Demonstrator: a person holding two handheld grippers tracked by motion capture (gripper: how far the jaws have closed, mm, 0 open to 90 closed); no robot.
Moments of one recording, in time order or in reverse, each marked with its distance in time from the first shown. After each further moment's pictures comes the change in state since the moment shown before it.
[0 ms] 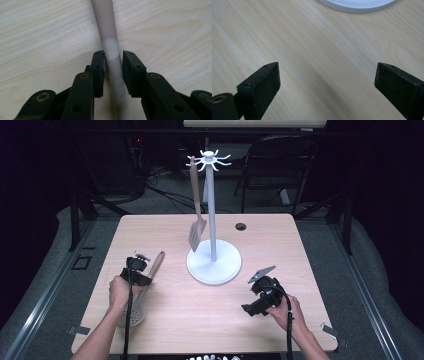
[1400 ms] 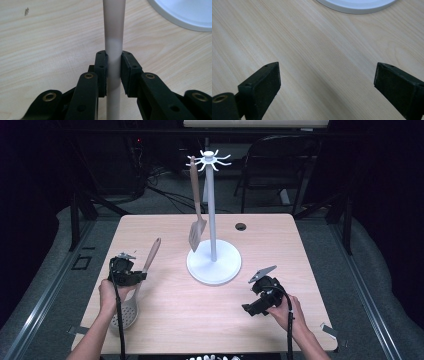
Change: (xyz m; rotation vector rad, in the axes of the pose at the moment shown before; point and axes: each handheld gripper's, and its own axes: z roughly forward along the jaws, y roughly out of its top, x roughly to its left) left arm 0.013 -0.026 -0.041 -0.285 -0.112 -0.062; right arm -0.002 -0.001 -0.001 -0.001 -0.003 -0.008
